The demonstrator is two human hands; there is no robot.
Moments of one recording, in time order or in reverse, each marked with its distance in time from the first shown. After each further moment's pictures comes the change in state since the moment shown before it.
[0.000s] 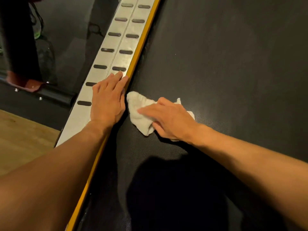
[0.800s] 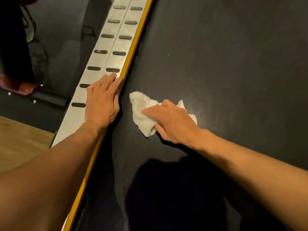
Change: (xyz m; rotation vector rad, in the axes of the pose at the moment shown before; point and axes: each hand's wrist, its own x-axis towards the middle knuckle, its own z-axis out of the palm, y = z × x) left_hand -0.001 0.000 -0.003 -0.056 0.045 0.033; right_hand -0.023 0.001 -0.004 0.044 -0.006 0.100
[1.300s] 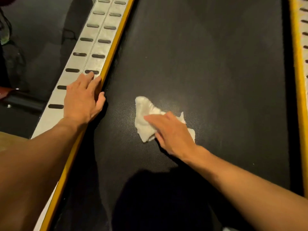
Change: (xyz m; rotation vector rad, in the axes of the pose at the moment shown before) left_hand 0.011 0.009 -0.009 0.113 -0.054 0.009; right_hand -0.069 0.006 -0.007 0.019 0.105 0.166
